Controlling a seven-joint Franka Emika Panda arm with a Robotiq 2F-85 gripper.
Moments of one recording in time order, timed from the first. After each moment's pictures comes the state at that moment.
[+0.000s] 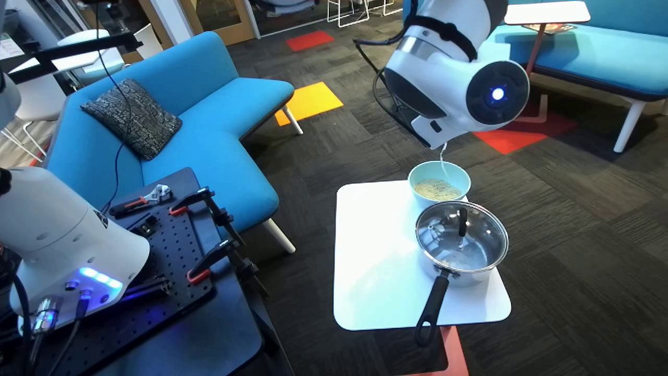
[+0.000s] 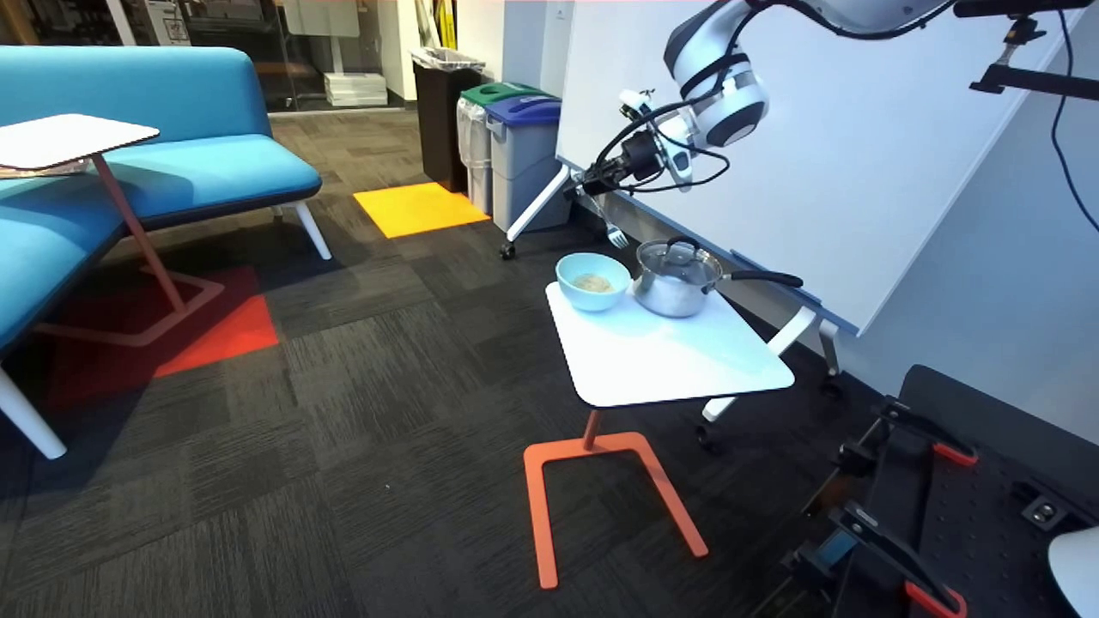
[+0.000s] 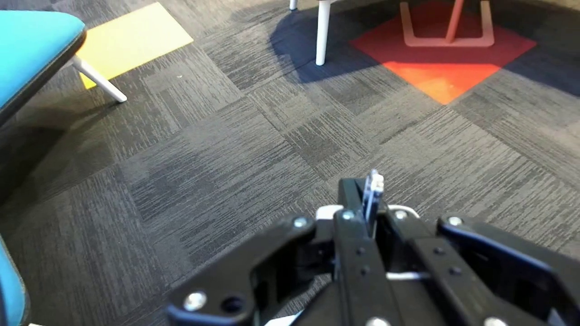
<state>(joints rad) -0.42 0.89 0.01 -1.46 1.33 2.22 1.08</state>
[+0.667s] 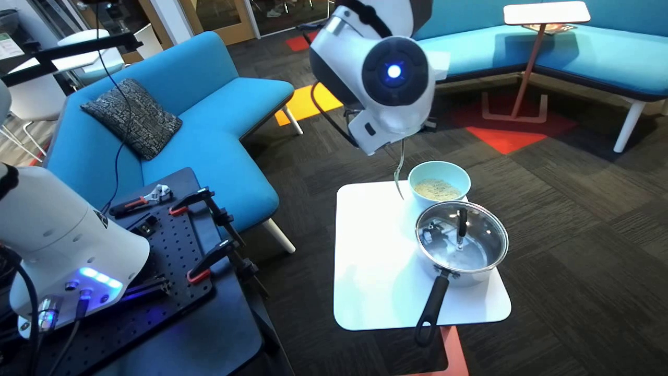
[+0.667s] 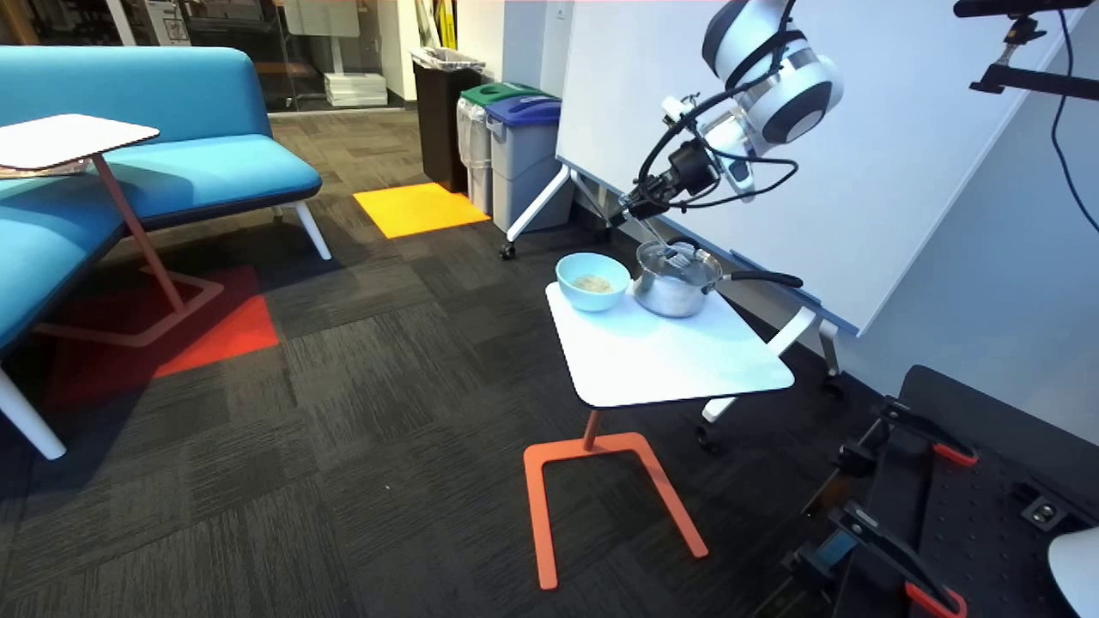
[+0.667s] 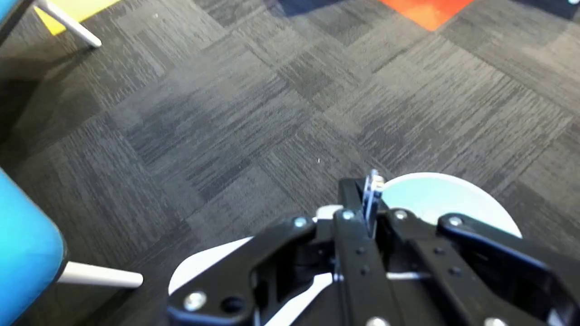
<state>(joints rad) -0.26 0.57 -0.13 -1.97 1.42 2.39 0.99</state>
